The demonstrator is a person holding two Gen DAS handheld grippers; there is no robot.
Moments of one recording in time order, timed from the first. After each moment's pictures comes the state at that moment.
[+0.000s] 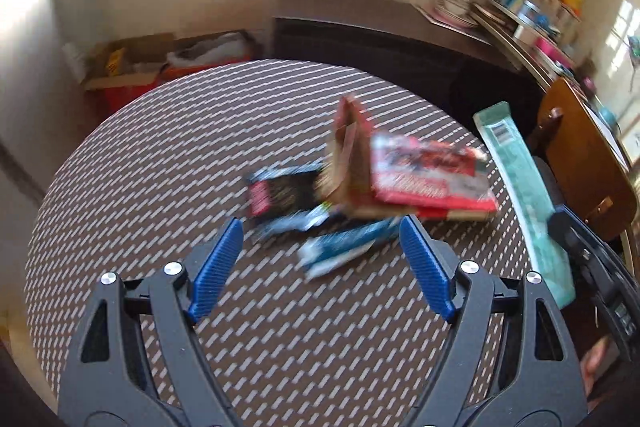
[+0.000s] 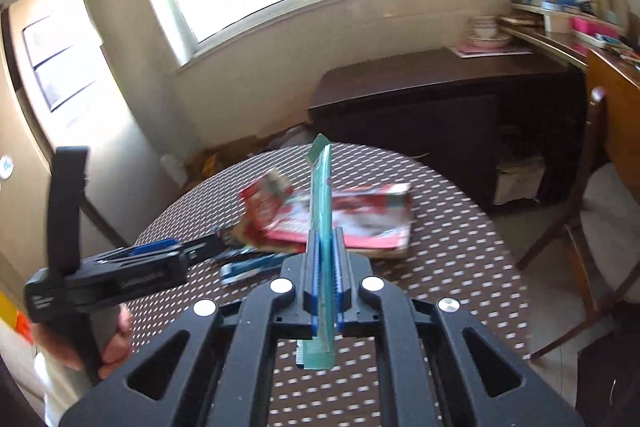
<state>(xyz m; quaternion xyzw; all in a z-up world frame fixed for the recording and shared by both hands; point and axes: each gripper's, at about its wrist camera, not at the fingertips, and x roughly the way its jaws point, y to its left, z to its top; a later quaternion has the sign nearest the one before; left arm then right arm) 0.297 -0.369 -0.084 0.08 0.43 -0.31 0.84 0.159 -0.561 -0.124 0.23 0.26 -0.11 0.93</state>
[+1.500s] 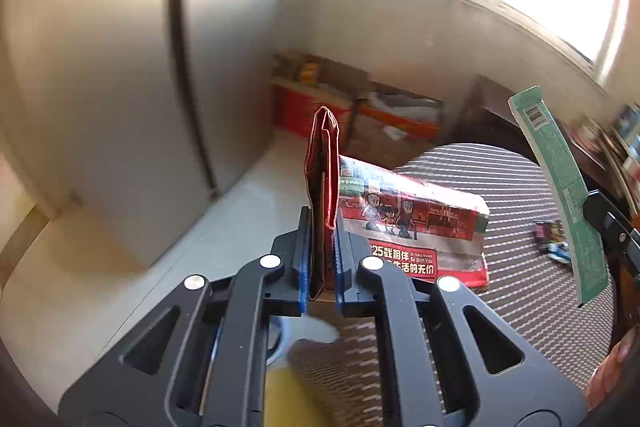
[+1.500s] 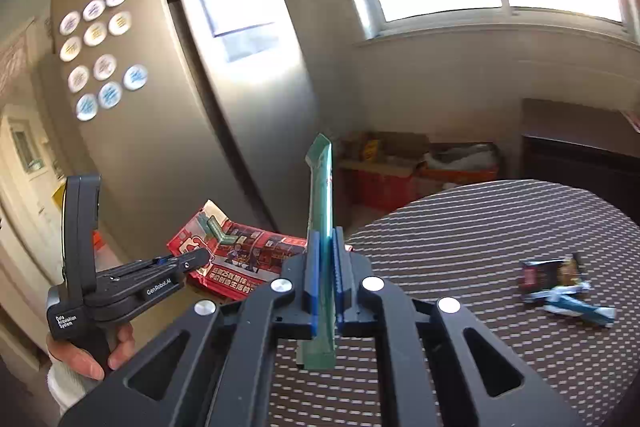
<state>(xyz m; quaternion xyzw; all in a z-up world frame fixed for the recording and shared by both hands) 0.281 -0.001 -0.036 -0.05 0.36 -0.03 0.93 0.257 -0.268 -0.055 0.12 0.24 0.17 0.95</state>
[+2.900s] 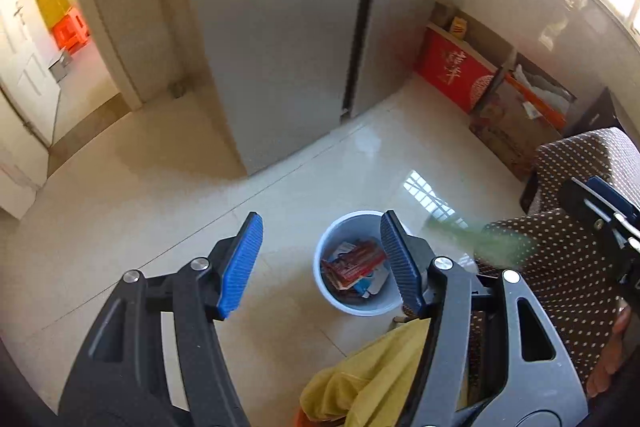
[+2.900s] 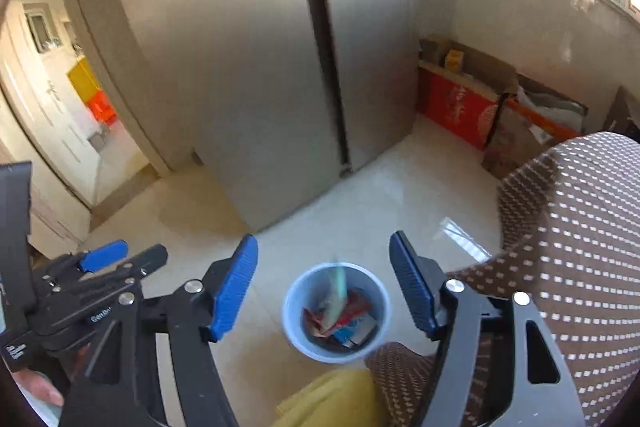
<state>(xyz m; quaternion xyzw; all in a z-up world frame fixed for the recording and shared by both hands) 0.235 0.218 -0.159 -0.11 0.46 0.14 0.87 0.313 -0.003 -0.167 -0.01 0.40 0.24 0.89</state>
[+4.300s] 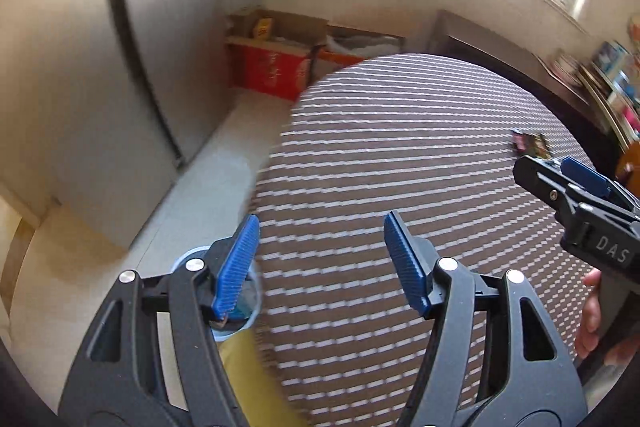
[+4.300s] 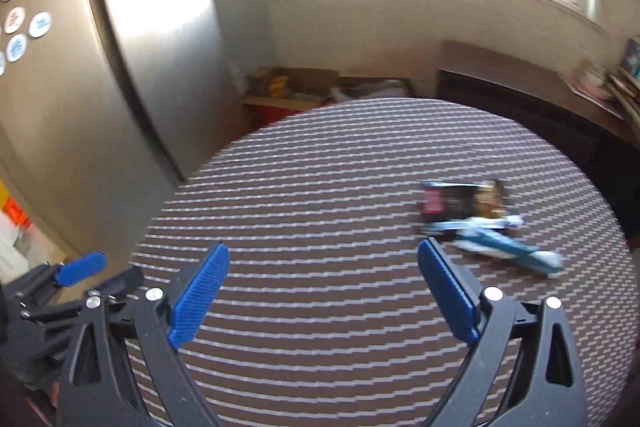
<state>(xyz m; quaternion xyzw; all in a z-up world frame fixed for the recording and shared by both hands) 0.271 -0.091 -0.094 0.01 0.43 -0.13 0.90 0.273 -0.338 -0.127 0.07 0.36 -0.01 0.93</state>
